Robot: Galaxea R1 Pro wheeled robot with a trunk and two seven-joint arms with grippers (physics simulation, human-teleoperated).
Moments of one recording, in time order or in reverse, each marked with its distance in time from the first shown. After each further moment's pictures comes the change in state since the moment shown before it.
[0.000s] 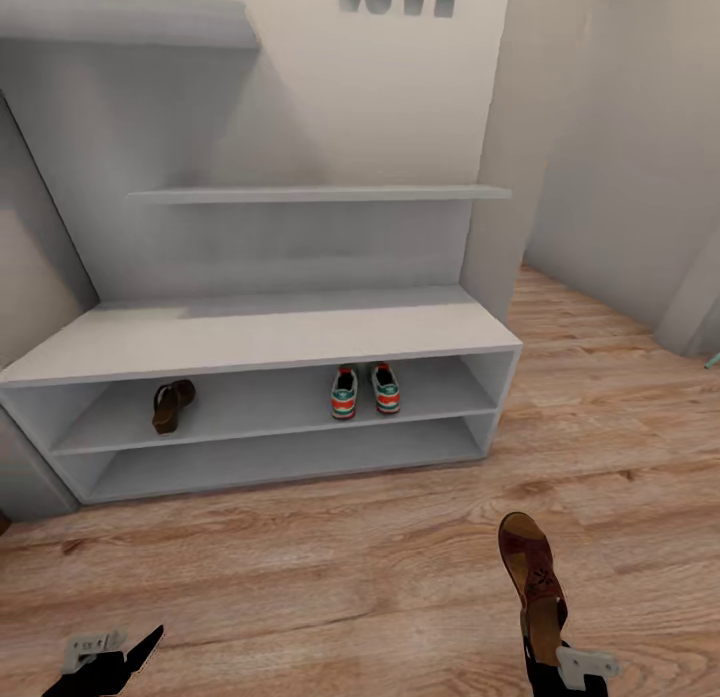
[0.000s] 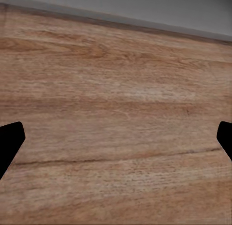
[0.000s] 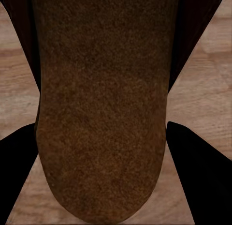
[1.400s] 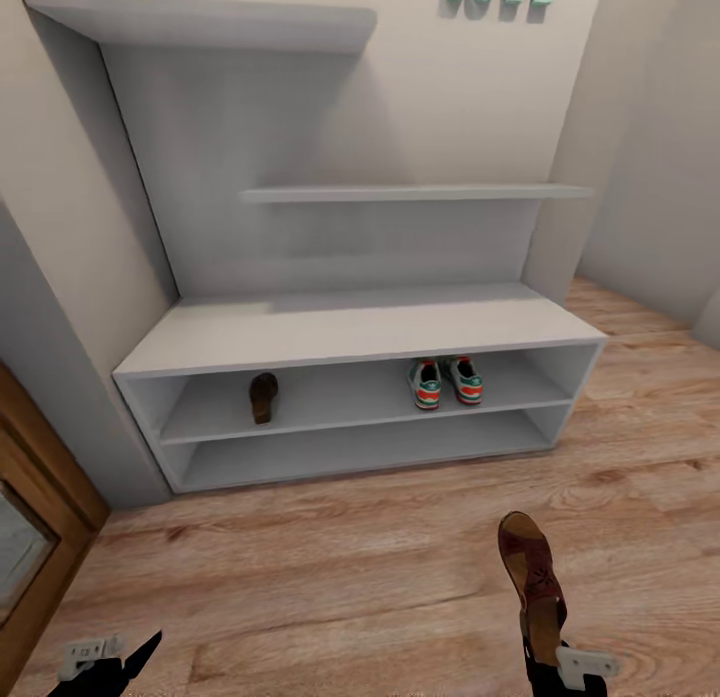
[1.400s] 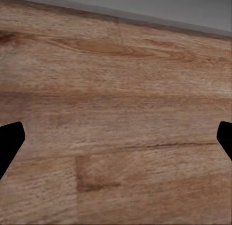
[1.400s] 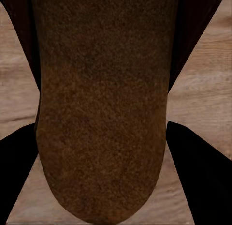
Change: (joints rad) left arm 0.012 -0.001 0.005 0.000 -0.001 0.003 -0.005; right arm 0.000 0.000 0.001 0.000 0.000 0.000 0.001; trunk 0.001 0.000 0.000
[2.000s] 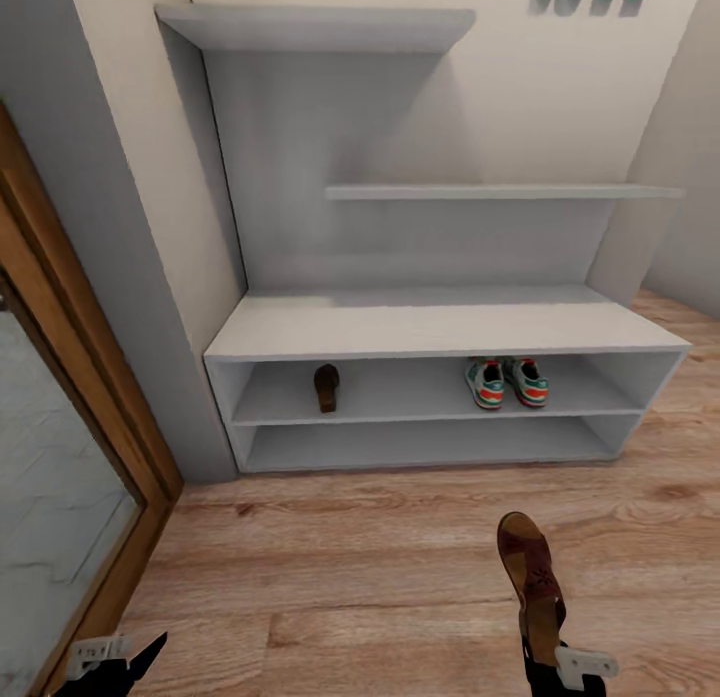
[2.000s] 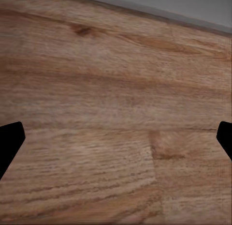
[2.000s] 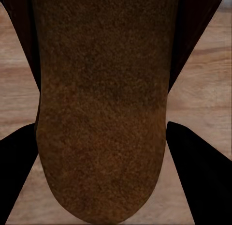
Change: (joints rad) left arm 0.000 -0.007 -0.017 -0.003 -0.007 -0.001 -0.001; right arm 0.000 0.003 0.000 0.000 0.000 0.000 0.000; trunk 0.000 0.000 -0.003
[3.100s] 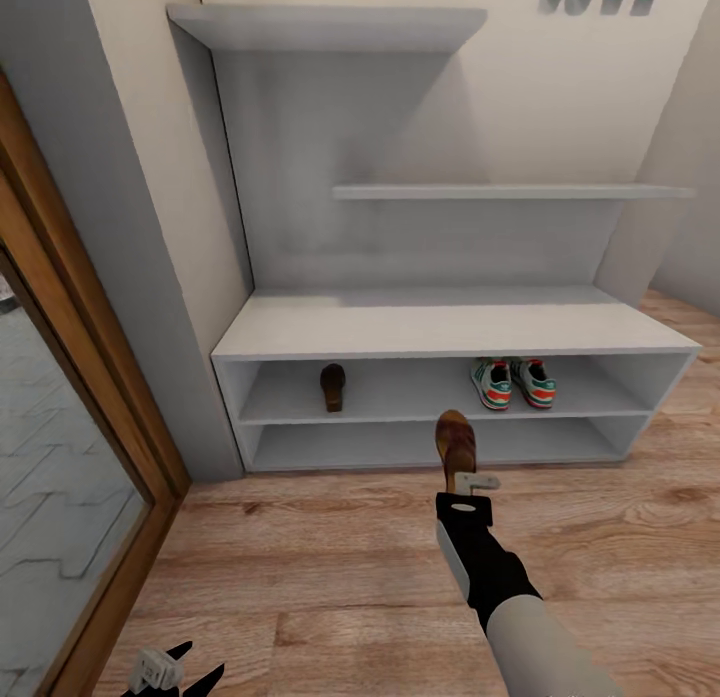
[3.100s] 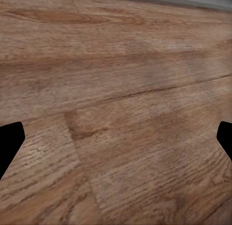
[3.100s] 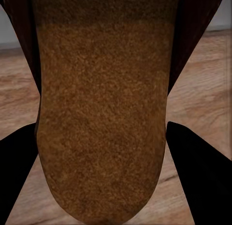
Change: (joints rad) left arm 0.000 -0.068 -0.158 0.001 -0.080 -0.085 -0.175; right arm -0.497 0.261 0.060 -0.108 0.022 0.786 -0.333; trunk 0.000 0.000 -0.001
